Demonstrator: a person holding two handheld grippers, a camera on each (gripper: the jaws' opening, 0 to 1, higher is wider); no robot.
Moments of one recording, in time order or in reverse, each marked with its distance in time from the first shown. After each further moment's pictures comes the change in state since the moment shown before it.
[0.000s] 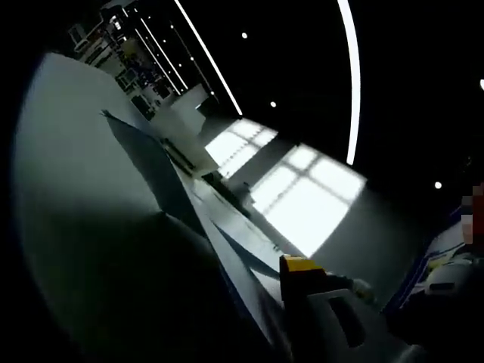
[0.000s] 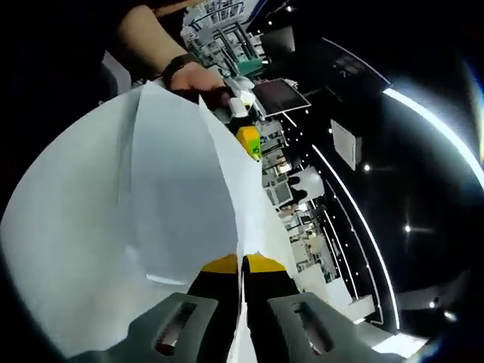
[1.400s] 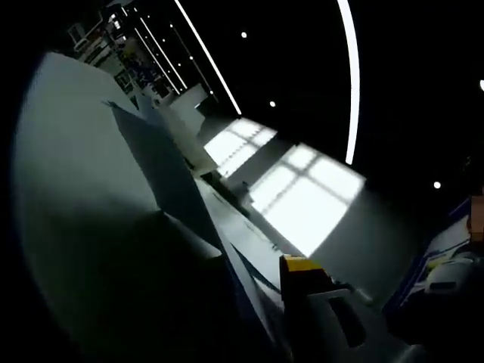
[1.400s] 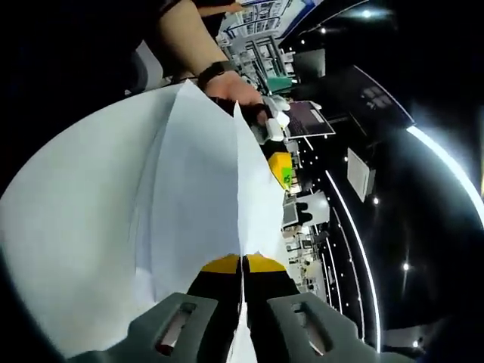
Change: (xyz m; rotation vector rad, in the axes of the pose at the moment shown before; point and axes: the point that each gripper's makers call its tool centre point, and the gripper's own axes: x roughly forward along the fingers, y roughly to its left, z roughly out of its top) left arm -0.001 0.001 0.001 -0.001 0.005 -0.008; right arm 0.015 0.021 0.026 -0.179 -0.076 0.053
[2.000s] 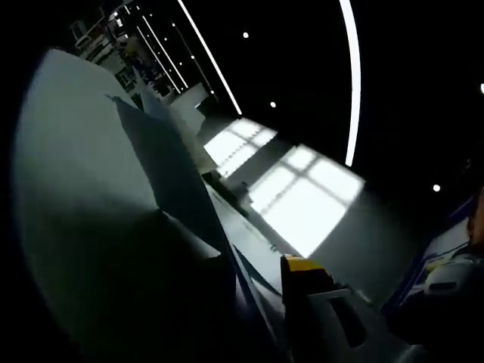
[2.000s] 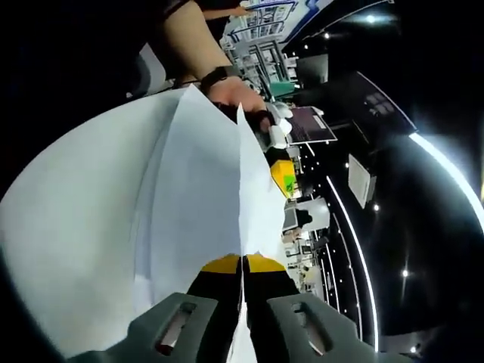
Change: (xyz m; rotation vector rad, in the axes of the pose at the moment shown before) left arm 0.000 0.003 0.004 -0.015 -0.003 -0.003; right arm 0.004 -0.002 0.008 -0.025 -0.025 0.004
